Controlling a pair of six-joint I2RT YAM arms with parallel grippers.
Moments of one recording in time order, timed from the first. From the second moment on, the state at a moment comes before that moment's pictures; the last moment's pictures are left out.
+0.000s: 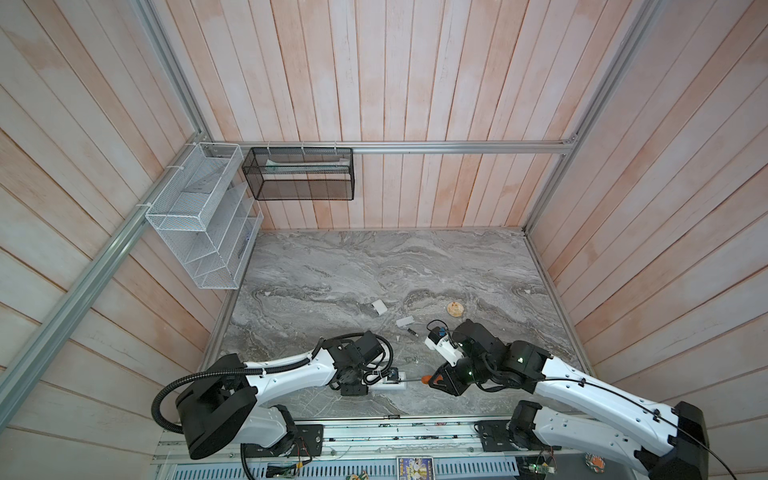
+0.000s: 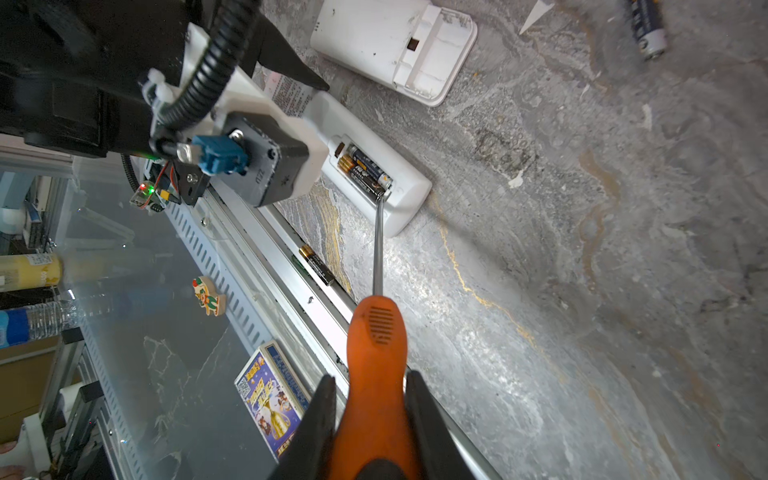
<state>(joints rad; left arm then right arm) -0.94 1.37 0.66 -0.63 0.01 0.67 0.97 0.91 0.64 -0.71 -0.34 0.45</state>
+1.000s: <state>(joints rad) -0.94 1.38 0.67 -0.68 -0.01 0.65 1.13 0.72 0.46 -0.52 -0.20 0.47</state>
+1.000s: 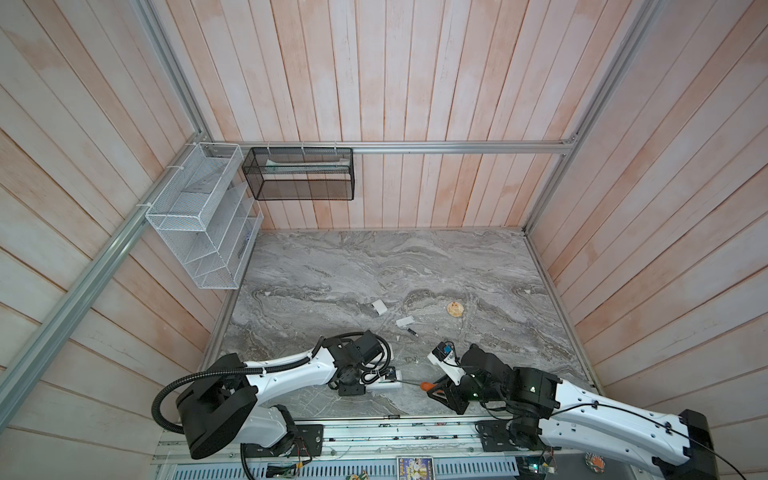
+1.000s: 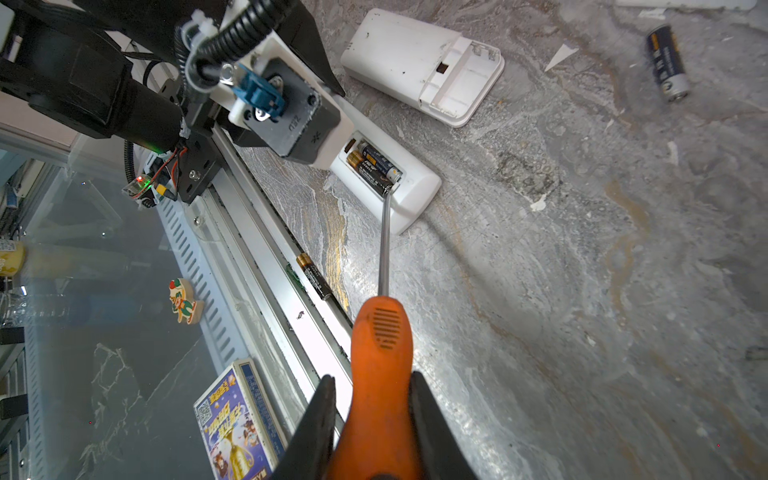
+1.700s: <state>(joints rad) -0.94 1.40 0.69 -0.70 0.00 0.67 1.14 0.72 0.51 -0.55 -0.18 0.42</state>
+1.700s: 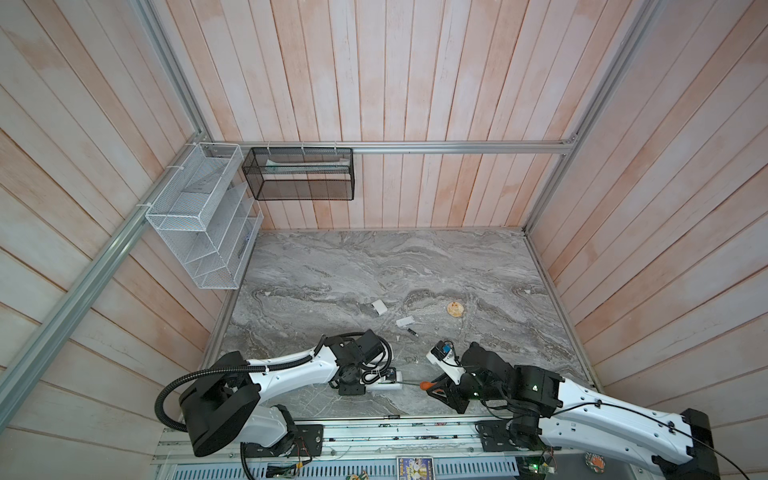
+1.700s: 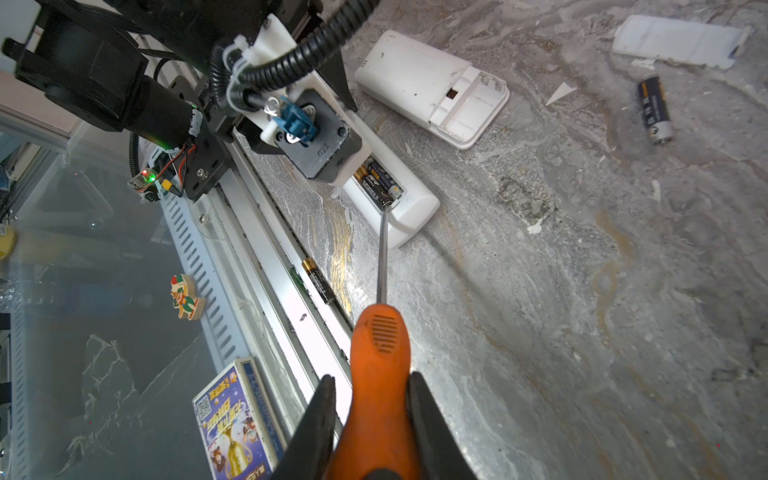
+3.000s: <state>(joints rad) -0.94 1.41 0.69 -0.69 0.01 0.67 1.06 0.90 0.70 -0.75 -0.17 0.50</state>
